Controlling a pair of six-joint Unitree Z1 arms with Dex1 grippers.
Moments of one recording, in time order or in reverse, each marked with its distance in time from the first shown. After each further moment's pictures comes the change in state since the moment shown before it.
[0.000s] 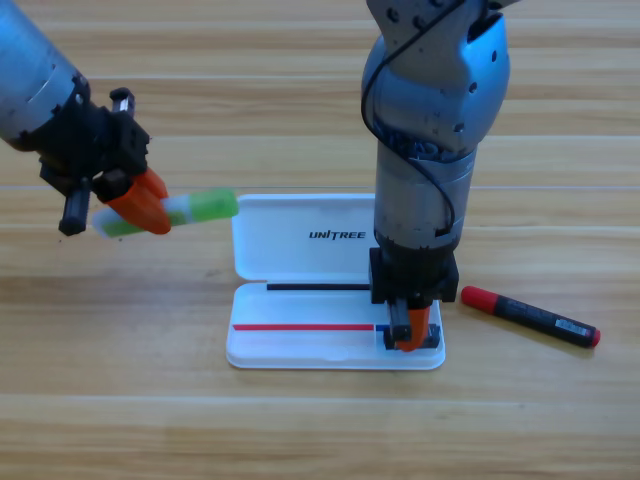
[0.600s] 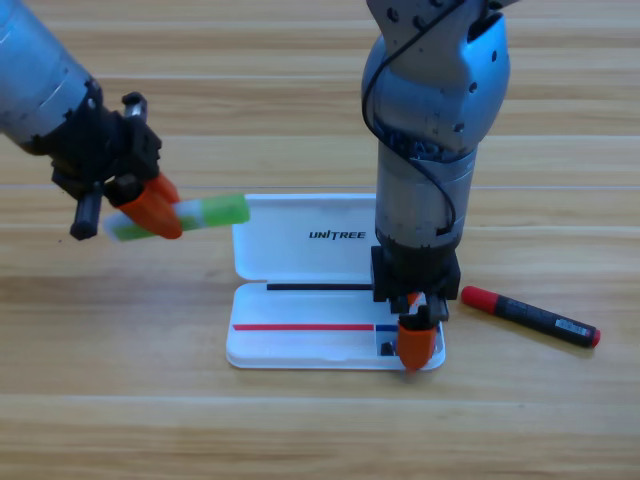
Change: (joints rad) arm 0 -0.027 0.010 -0.009 0.000 -0.002 -0.008; arm 1 0.000 0.000 0.000 0.000 -0.016 0.000
